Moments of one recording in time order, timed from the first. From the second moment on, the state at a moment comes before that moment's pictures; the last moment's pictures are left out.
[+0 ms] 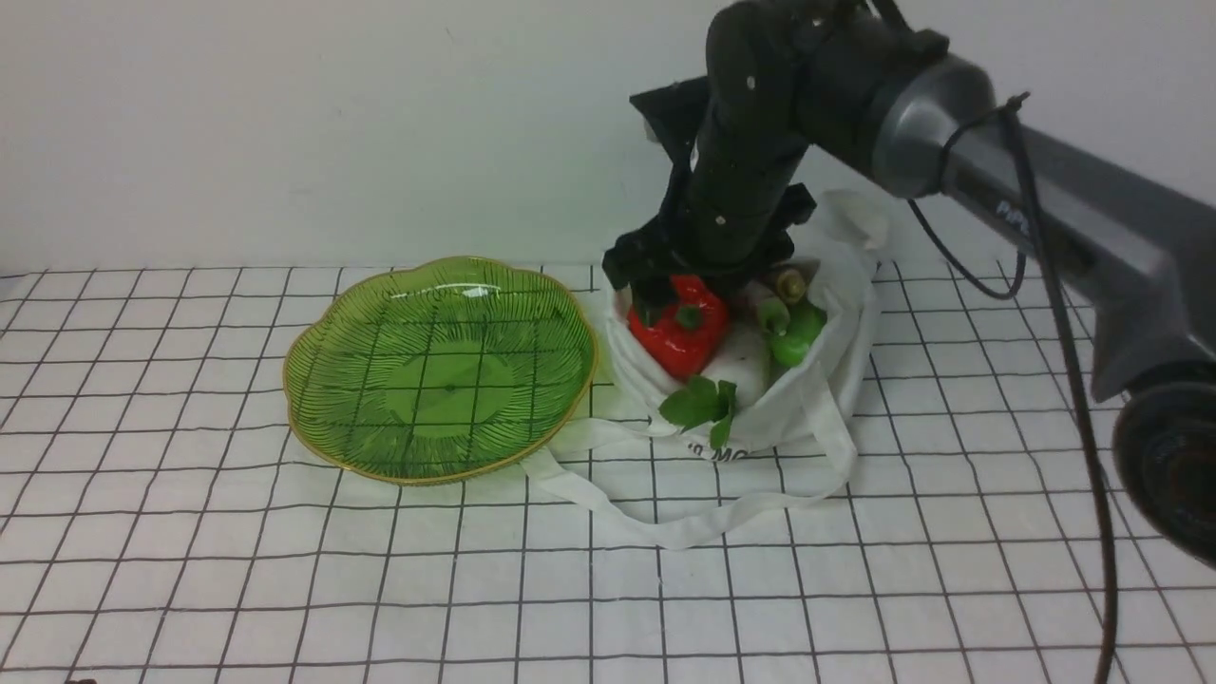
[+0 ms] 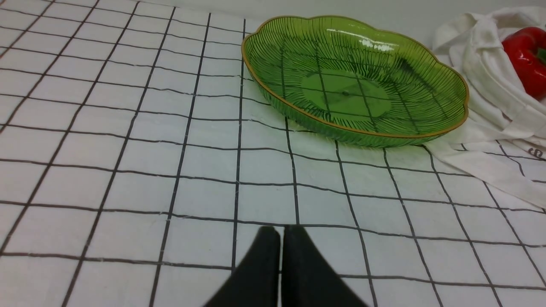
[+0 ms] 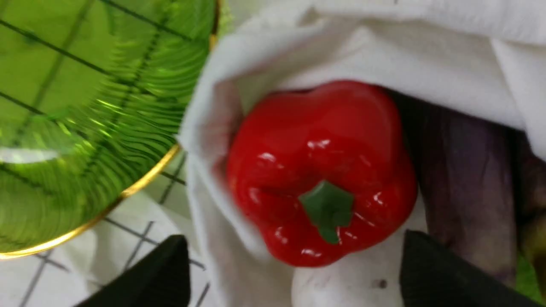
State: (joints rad) right arm 0.52 2.29 -2.19 -0.01 1.25 0.04; left arm -0.07 -0.01 0.03 -0.07 0.38 -0.15
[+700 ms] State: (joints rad) right arm 0.52 2.40 -2.19 -0.12 1.11 -0.01; left arm -0.07 -0.01 0.03 -0.07 0.38 -0.15
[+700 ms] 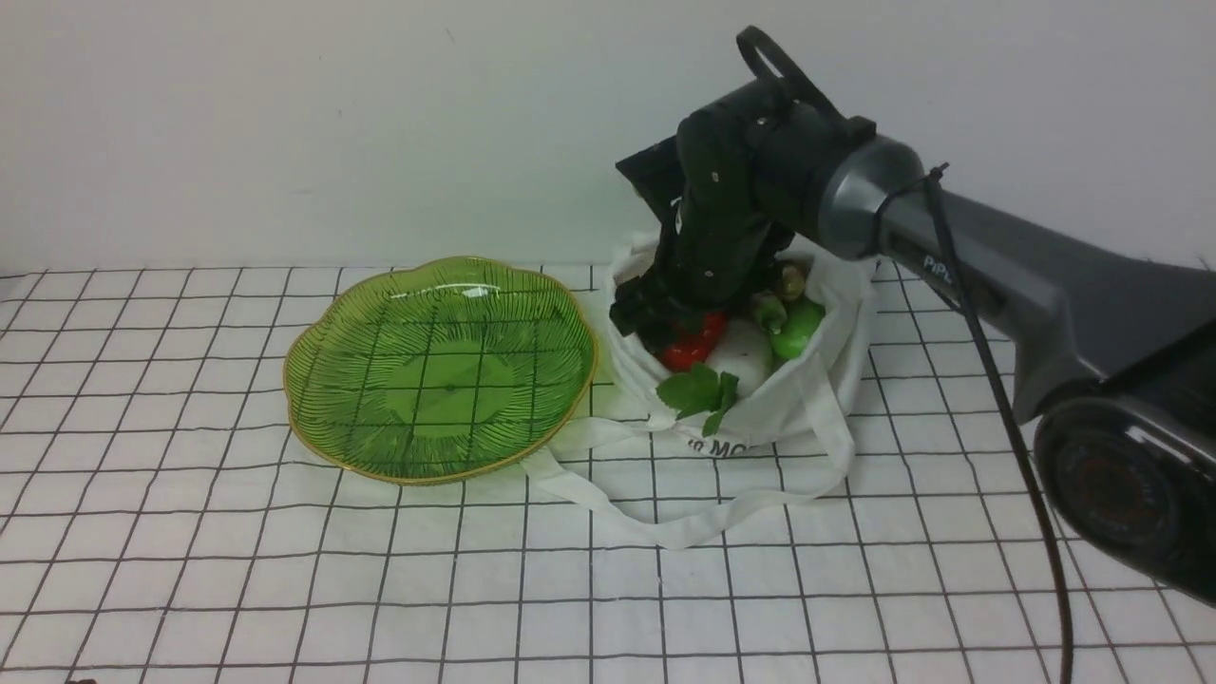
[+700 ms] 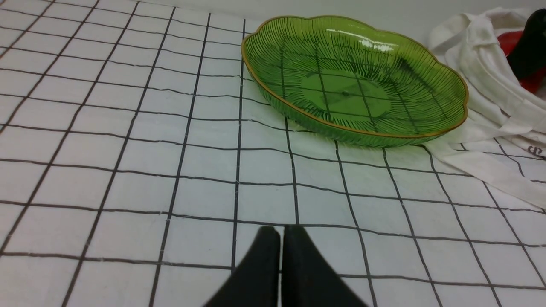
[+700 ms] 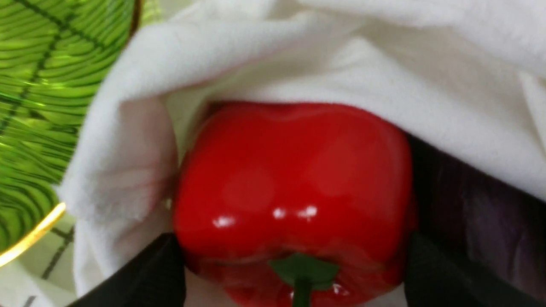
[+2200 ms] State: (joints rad) right arm 0.68 2.35 -2.18 0.32 0.90 -0.02; left arm -0.07 -0.01 0.03 -0.07 0.38 -0.15
